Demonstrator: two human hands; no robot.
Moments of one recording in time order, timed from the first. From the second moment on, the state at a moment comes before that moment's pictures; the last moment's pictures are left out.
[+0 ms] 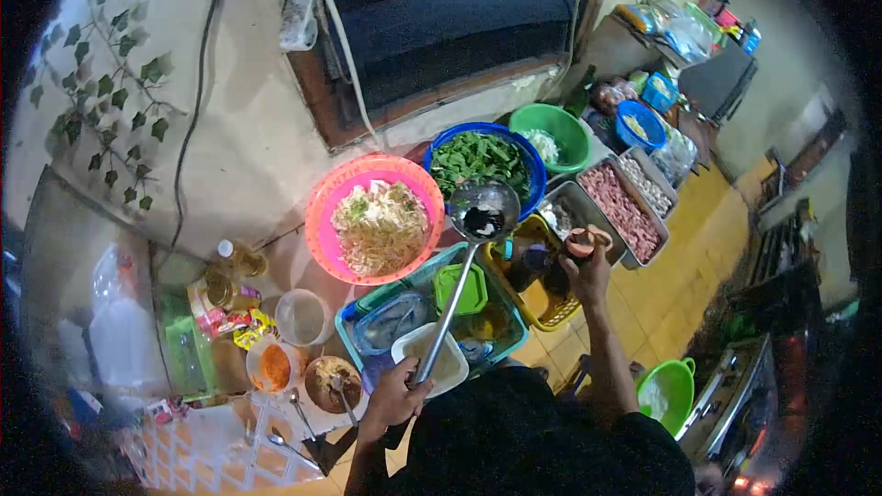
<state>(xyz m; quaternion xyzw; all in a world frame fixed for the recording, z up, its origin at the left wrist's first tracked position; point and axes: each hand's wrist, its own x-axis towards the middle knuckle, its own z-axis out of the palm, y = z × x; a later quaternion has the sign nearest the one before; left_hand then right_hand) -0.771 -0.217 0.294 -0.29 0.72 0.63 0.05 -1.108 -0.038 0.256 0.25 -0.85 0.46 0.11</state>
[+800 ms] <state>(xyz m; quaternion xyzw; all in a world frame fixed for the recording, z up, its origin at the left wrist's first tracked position) -0.757 -0.266 0.290 -0.28 0.65 0.71 0.03 -0.996 0.020 0.203 0.09 -0.87 0.45 0.18</state>
